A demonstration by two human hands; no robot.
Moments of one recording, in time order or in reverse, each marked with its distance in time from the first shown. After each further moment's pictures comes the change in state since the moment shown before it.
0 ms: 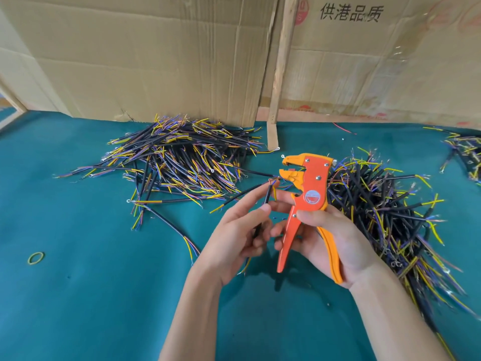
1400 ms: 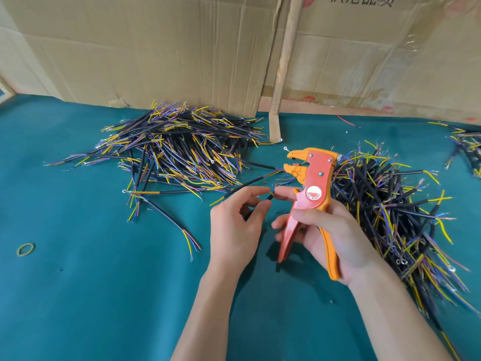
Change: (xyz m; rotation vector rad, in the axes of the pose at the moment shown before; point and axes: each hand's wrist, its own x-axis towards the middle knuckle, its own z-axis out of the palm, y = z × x) left_hand 0.014 -0.028 0.001 0.606 0.557 0.400; right_hand 0.008 0.012 -0.007 -0.120 0.125 -0.073
